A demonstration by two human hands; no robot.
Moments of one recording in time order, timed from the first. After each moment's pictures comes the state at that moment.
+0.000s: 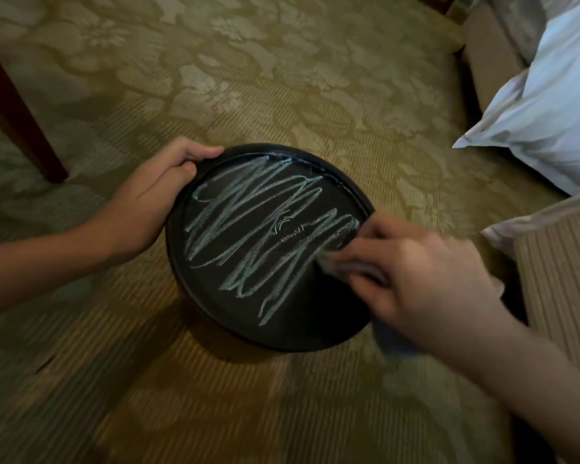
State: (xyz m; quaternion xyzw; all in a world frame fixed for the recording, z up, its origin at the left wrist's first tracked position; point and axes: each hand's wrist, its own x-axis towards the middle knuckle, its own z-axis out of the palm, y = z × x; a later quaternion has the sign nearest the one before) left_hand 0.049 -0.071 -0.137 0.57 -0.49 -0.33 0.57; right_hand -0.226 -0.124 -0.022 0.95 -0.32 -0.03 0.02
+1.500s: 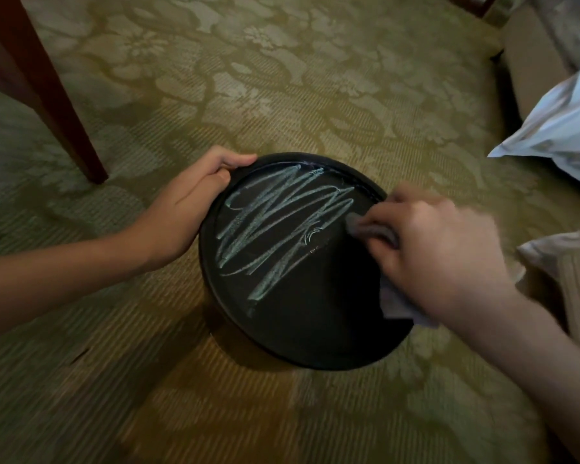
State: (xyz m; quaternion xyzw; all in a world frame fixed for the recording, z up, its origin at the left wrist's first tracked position) left_hand 0.048 -0.067 -0.134 0.59 -0.48 -0.35 0.55; right_hand -0.189 -0.146 -0.030 0.92 -0.37 -0.01 0.08
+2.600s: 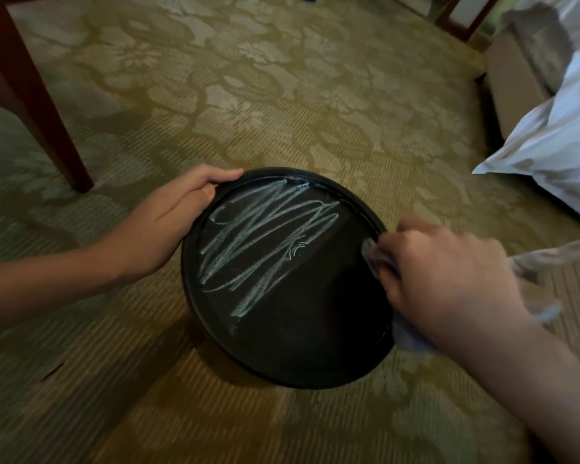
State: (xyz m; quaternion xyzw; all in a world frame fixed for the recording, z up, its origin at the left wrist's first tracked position) left_hand 0.052 -0.063 -0.135 0.61 -0.52 -0.31 0.52; right_hand -0.205 -0.152 -0.029 0.89 -0.38 -0.07 0.22
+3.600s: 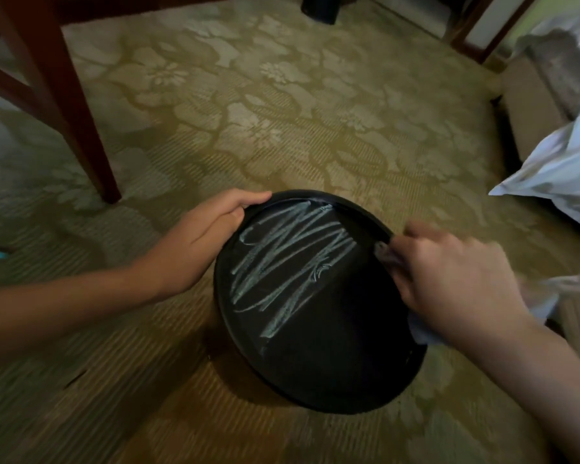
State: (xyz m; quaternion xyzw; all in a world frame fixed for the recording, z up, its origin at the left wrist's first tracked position) left_hand 0.051 -0.059 -0.135 0.61 -0.52 -0.32 0.51; right_hand -0.190 -0.177 -0.032 0.92 -0.33 -0.05 0.22
